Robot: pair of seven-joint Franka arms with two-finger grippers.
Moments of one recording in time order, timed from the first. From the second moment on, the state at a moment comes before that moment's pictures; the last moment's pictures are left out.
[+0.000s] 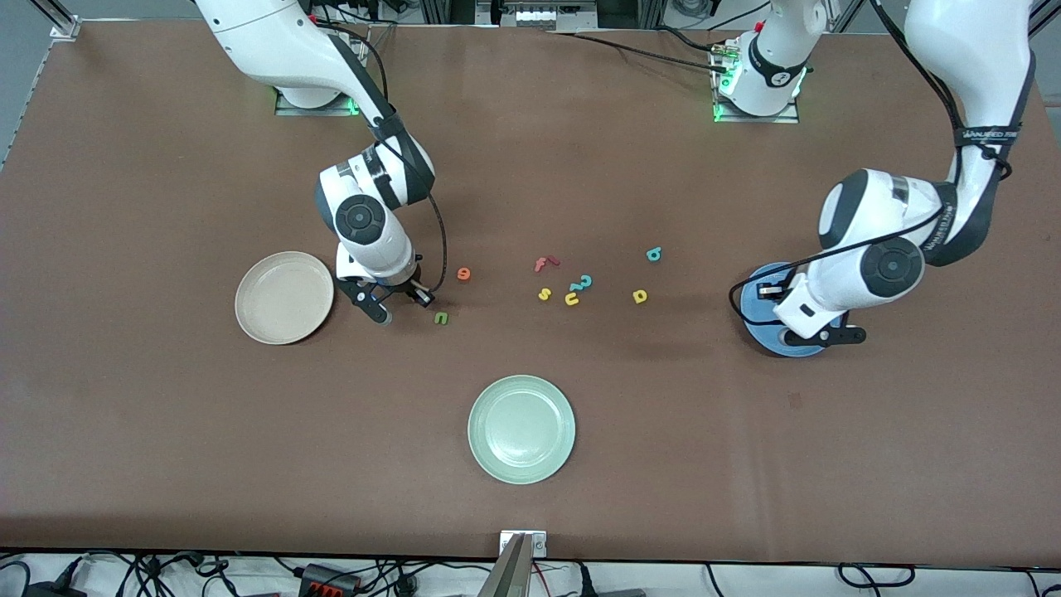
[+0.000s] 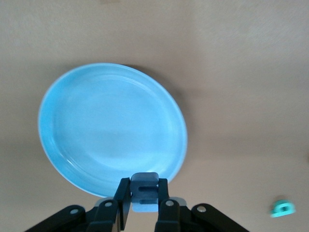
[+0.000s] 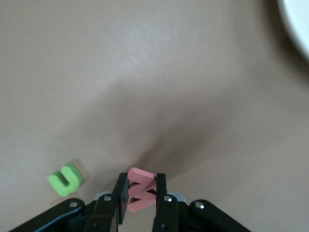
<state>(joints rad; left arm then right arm) 0.22 0.40 -0.36 -1.92 0.19 2.04 -0.21 0.53 0.52 -0.05 -1.96 0.02 2.46 1.16</state>
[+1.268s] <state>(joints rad) 0.13 0.47 -0.57 -1.93 0.24 2.21 -0.20 0.14 0.52 -0.06 -1.92 0.02 2.21 0.44</state>
